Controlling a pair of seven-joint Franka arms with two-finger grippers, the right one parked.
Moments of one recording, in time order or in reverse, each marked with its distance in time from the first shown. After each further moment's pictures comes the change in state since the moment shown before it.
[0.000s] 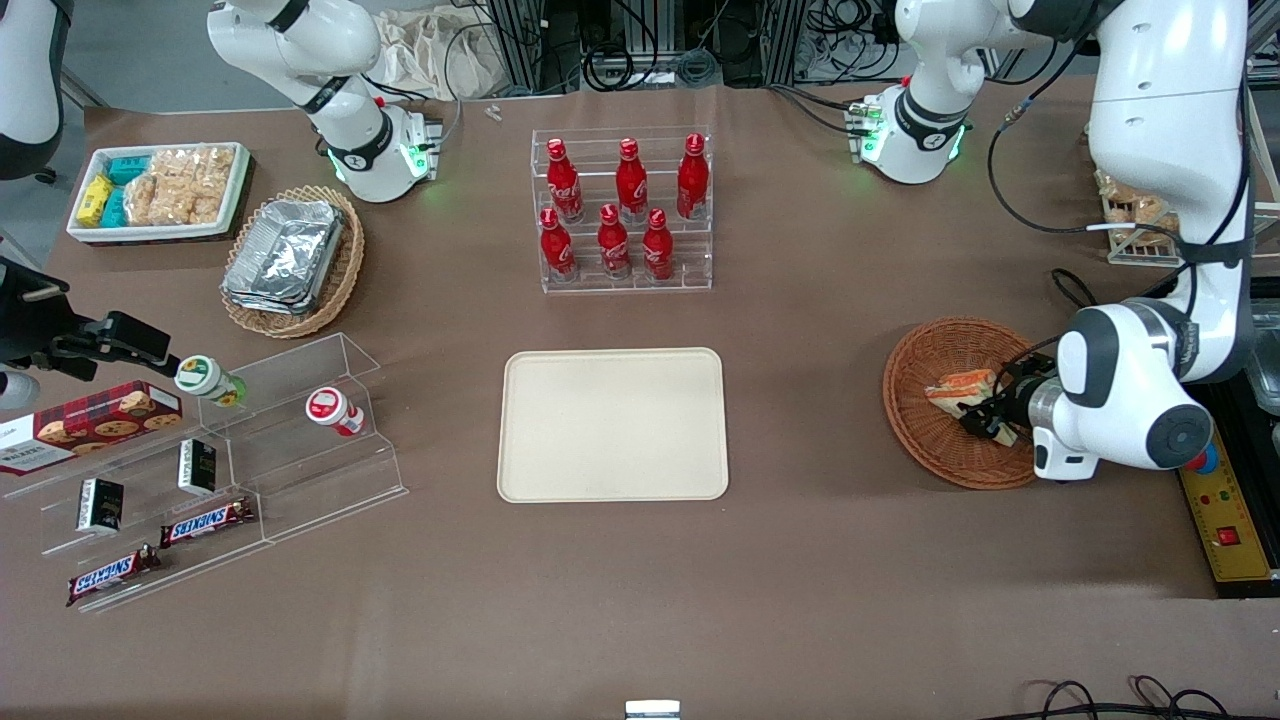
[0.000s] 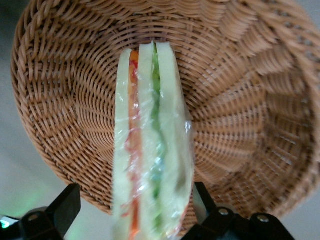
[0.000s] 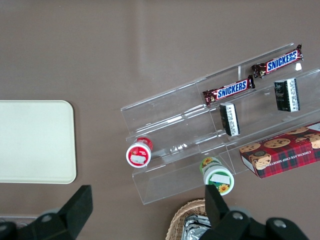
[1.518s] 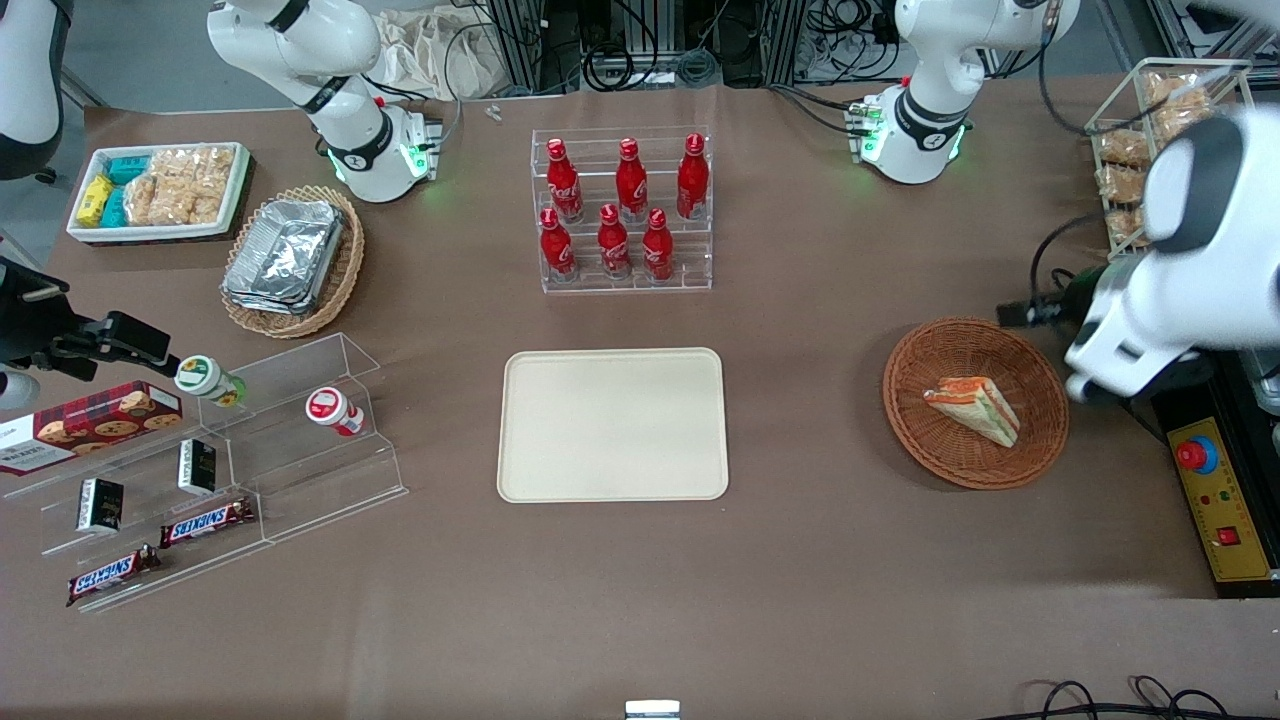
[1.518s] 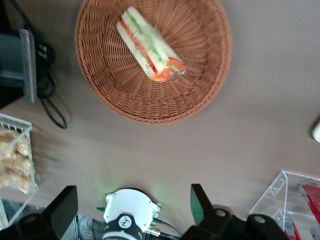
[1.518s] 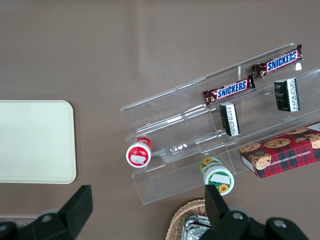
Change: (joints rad) arm -0.049 -0.235 -0.066 0.173 0.142 -0.415 0.344
